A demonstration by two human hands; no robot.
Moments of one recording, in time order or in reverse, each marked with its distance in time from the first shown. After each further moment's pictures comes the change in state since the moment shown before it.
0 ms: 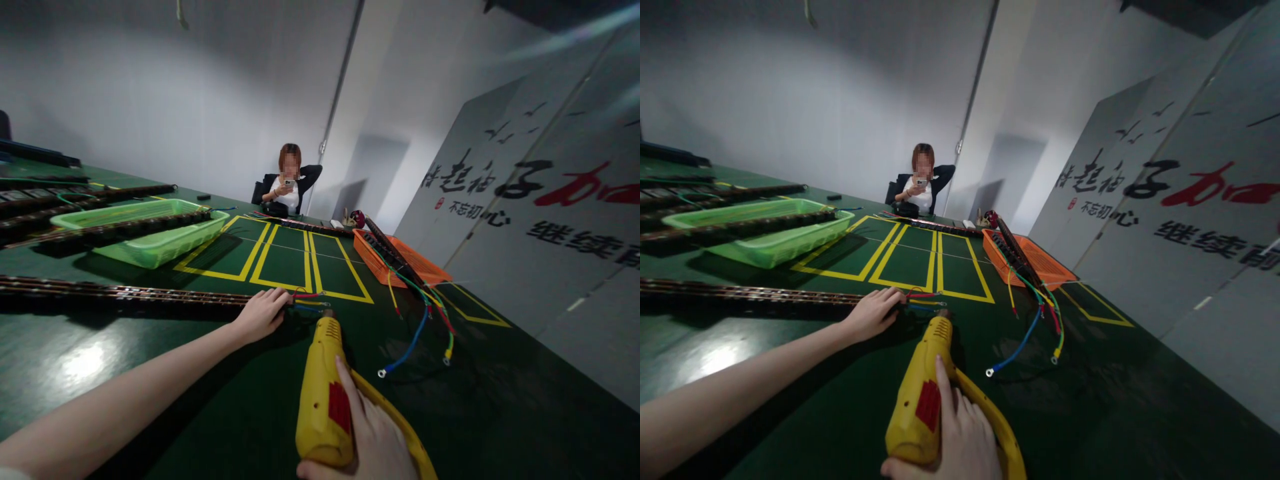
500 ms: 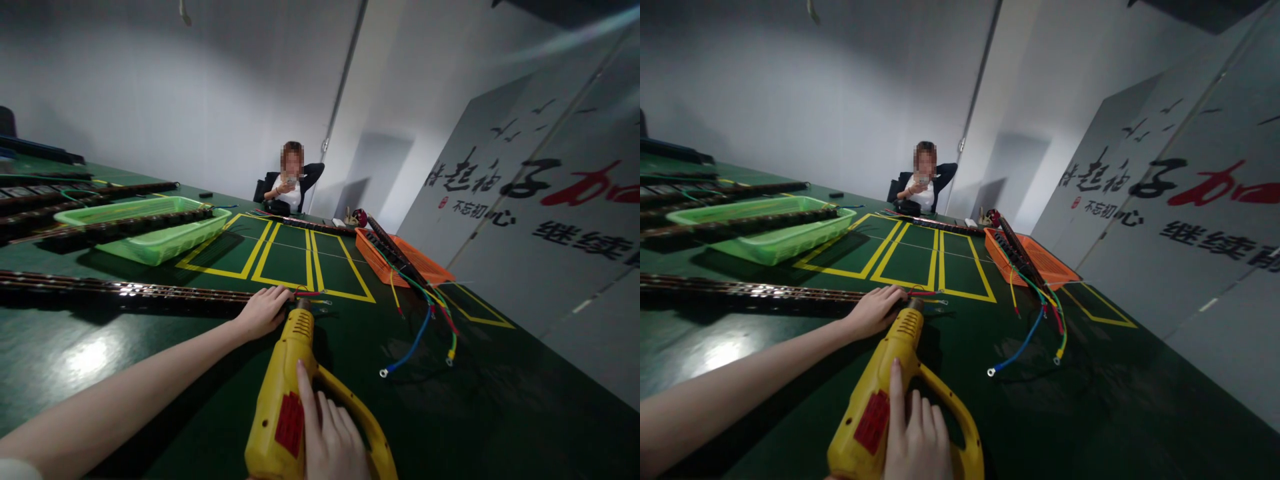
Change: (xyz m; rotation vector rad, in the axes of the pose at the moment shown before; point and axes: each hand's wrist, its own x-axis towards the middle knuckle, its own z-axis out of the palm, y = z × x) left_hand 0.002 0.000 -0.002 -0.006 -0.024 -0.012; right_hand -0.003 -0.028 0.055 -0.264 0.285 -0.358
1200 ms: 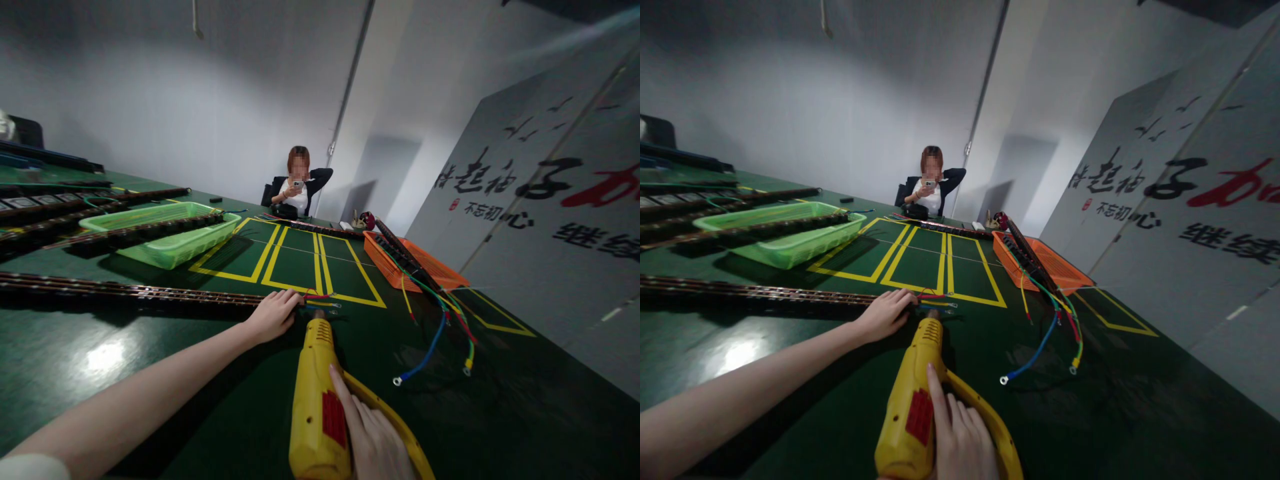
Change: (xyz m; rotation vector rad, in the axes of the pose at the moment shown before) left_hand 0.000 -0.003 -0.001 -0.025 -0.022 0.015; right_hand 0.002 0.032 -0.014 0.162 -0.055 0.064
